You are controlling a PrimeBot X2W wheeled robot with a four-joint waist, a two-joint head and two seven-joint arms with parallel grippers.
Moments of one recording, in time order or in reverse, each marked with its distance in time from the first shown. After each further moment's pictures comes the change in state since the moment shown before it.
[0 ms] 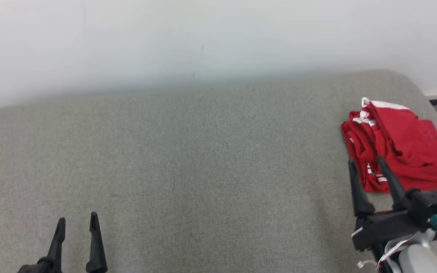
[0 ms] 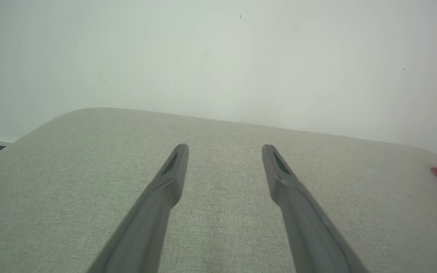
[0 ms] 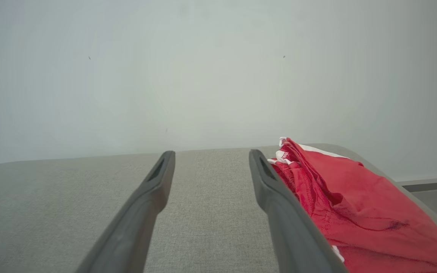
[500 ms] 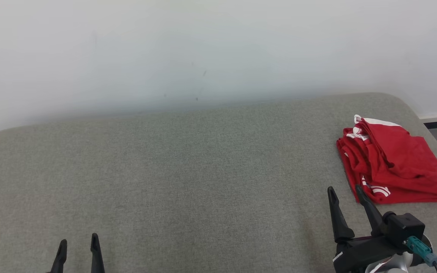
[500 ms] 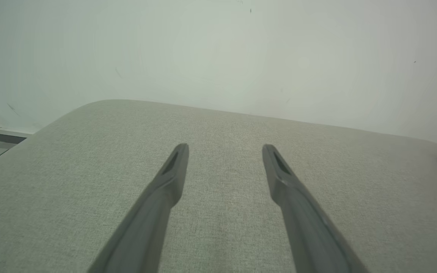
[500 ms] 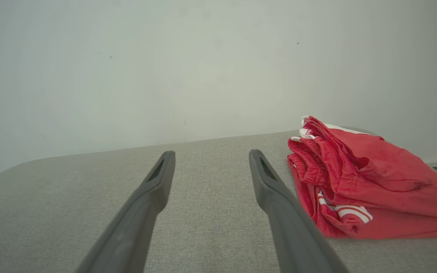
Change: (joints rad) left arm 0.045 0.000 0.009 0.075 0.010 0.012 0.000; right arm 0.097 0.090 0.025 0.001 -0.025 0.000 0.016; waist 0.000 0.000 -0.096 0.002
